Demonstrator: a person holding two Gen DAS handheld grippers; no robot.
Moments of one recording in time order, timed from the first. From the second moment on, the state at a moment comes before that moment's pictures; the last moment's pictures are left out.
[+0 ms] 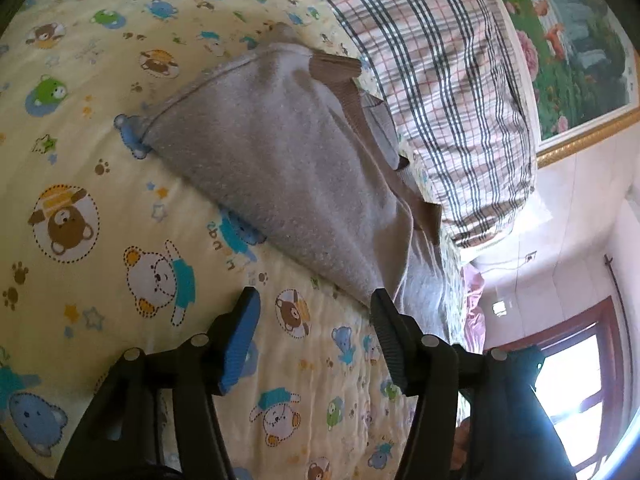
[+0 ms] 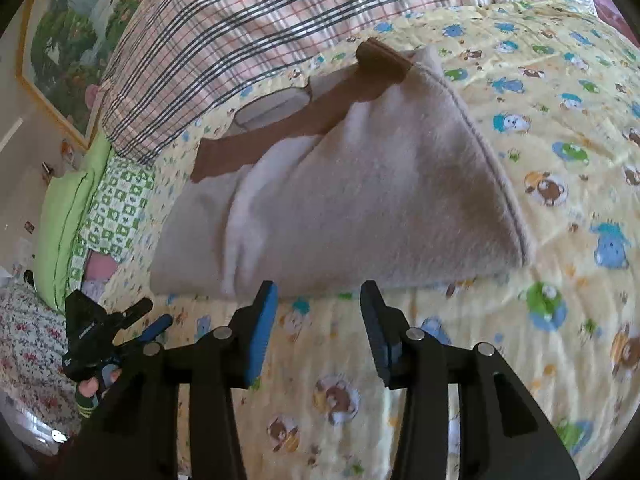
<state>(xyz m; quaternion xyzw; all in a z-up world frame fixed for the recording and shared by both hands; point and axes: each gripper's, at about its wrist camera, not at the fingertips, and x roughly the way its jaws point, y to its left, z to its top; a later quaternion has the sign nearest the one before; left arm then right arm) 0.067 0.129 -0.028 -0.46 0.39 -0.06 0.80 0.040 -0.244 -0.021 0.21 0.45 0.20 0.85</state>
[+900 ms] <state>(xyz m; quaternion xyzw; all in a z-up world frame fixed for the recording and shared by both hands) 0.151 0.167 -0.001 -0.44 0.30 -0.01 0.84 0.089 -0.242 -0.009 0.21 0.43 0.22 0.85</state>
